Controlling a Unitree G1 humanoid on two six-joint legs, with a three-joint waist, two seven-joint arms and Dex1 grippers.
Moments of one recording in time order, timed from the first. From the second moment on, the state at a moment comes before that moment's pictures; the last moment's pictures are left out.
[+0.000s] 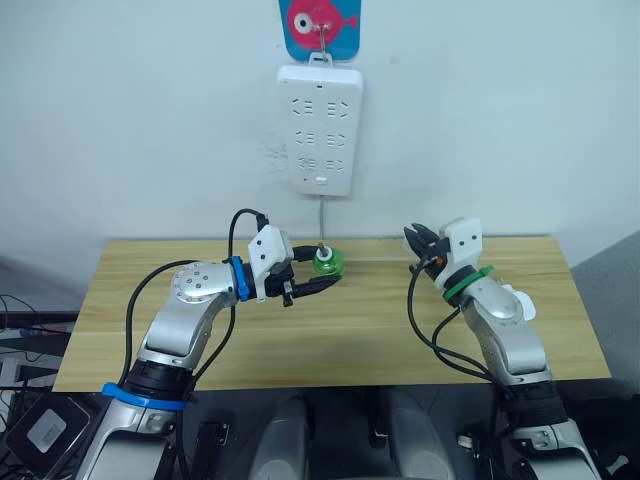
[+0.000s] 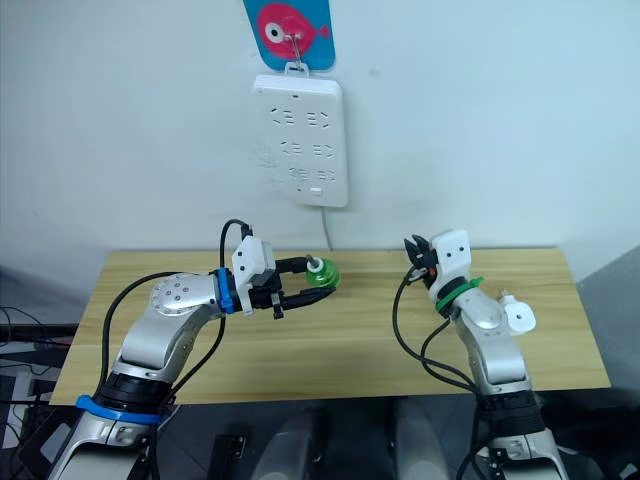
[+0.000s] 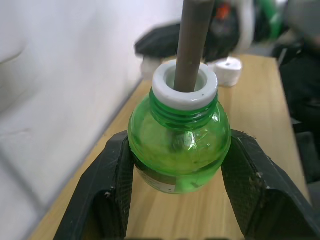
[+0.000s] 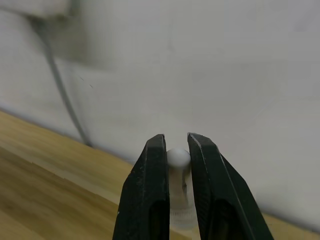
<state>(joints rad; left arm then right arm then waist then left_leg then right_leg) -0.39 0.53 -0.11 -0.07 -0.31 0.23 -1.03 -0.29 -0.22 0.02 0.09 0.14 0.05 0.33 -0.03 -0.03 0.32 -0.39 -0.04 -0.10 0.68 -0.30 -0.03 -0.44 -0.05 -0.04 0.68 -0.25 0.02</state>
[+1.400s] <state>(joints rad) -0.42 0.54 -0.12 0.05 -0.30 0.12 -1.09 -0.28 -0.43 0.16 -0.30 0.48 0.42 0.76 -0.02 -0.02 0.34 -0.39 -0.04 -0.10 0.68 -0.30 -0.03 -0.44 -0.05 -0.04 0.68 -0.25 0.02</state>
